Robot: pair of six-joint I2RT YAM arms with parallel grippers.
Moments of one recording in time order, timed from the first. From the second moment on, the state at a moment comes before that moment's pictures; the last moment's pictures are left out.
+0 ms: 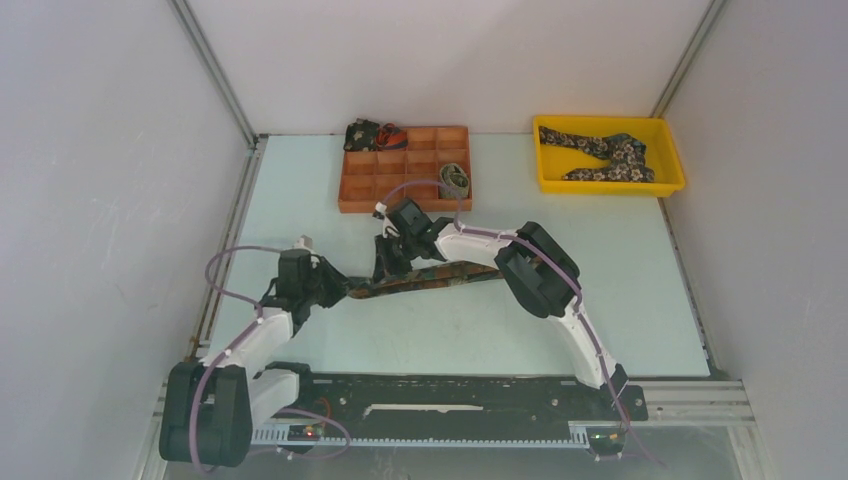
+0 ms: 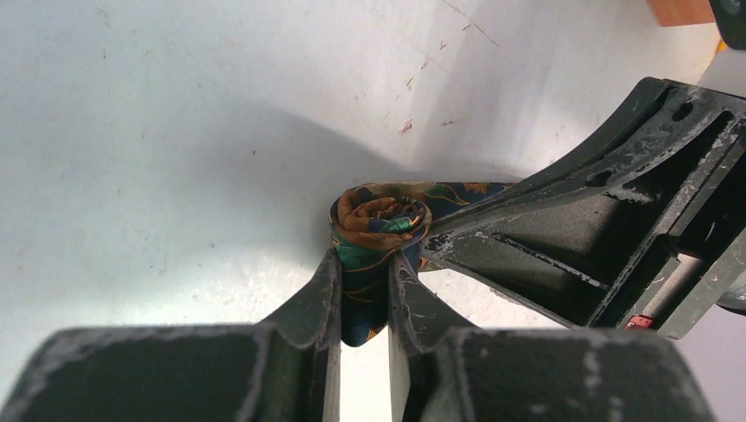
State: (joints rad) left arm -0.07 1.05 0.32 -0.03 0.26 -0.75; right arm 0.86 2.28 1.63 -0.21 -0.52 0.66
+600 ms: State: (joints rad) left arm -0.18 1.05 0.49 -0.26 0.10 -0.68; right arm 0.87 2.30 1.67 -0.21 -0.52 0.66
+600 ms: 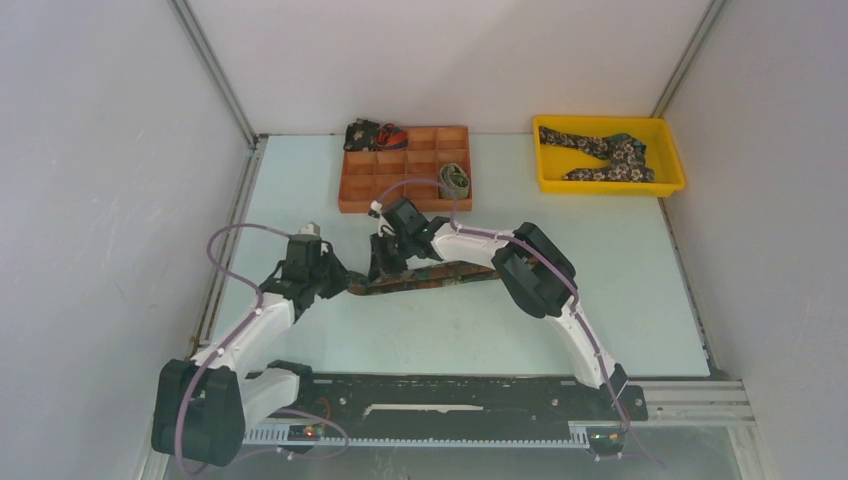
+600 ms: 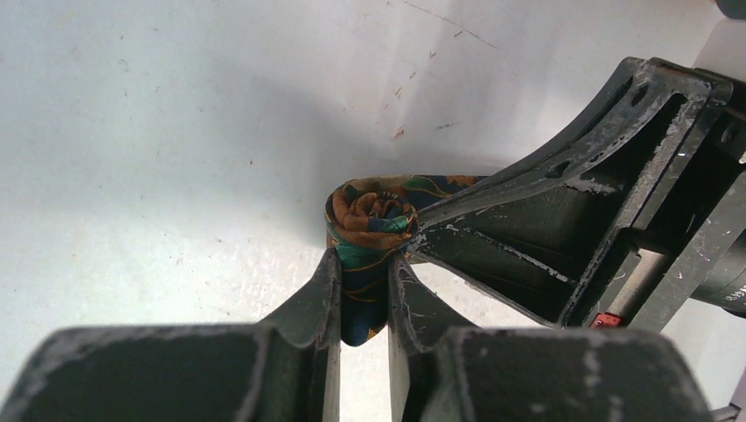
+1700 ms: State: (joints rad) left arm -0.41 1.31 0.75 -0.50 -0.14 -0.60; right arm 0.89 2.33 1.66 -0.17 -0.54 0.66
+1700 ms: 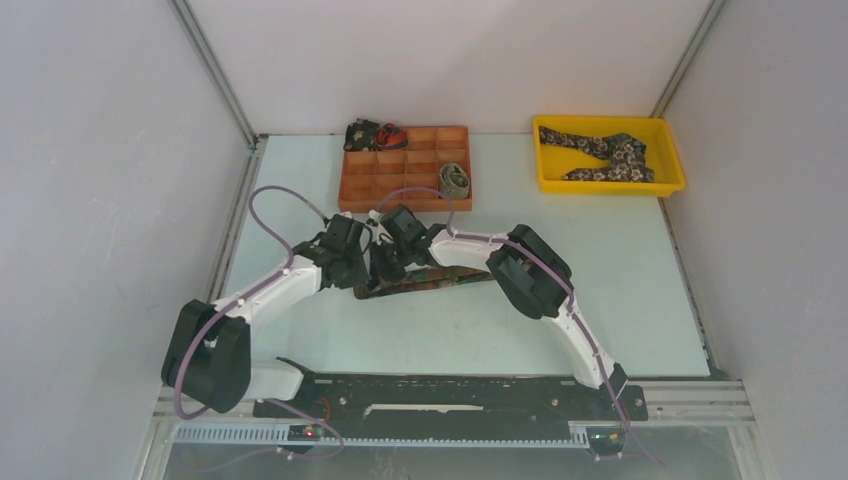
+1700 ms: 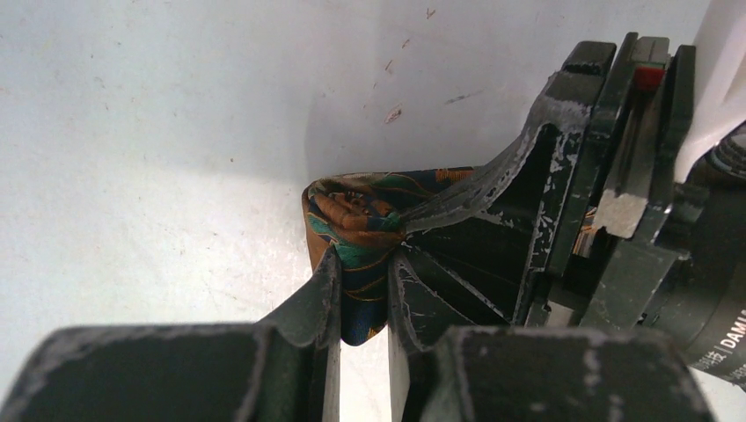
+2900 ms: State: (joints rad) left arm -0.55 1.52 0.91 -0.56 -0.24 -0.61; right arm 0.80 2.01 1.30 -0.16 -0.53 0.62
